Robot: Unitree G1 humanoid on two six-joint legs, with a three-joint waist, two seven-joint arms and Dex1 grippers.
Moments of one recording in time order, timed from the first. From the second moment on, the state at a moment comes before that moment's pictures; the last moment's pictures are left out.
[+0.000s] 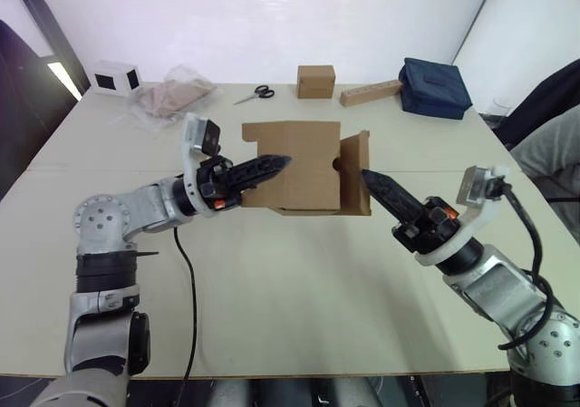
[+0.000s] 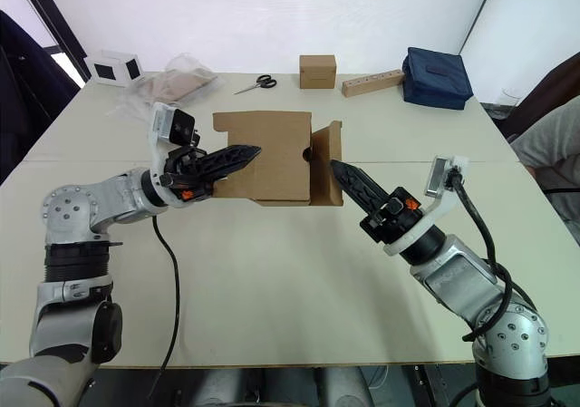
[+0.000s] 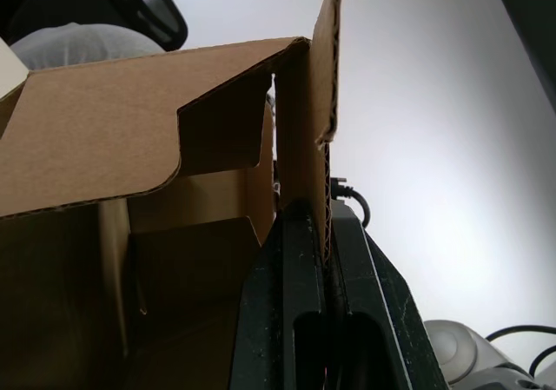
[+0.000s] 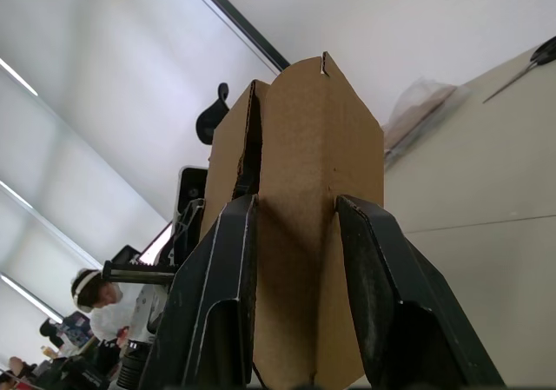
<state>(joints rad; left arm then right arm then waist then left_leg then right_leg) -0.68 0.45 0.24 0.10 -1.64 1.30 -0.49 -0.08 -0.50 -0.23 -0.63 1.65 0.63 0.06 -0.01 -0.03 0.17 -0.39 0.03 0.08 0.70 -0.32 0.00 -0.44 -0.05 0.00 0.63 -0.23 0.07</state>
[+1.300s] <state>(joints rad) -0.67 0.44 0.23 0.08 -1.65 1.28 -0.48 -0.08 -0.53 -0.22 -0.67 1.72 0.57 0.02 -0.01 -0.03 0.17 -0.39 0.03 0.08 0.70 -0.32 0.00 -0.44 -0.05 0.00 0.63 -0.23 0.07</state>
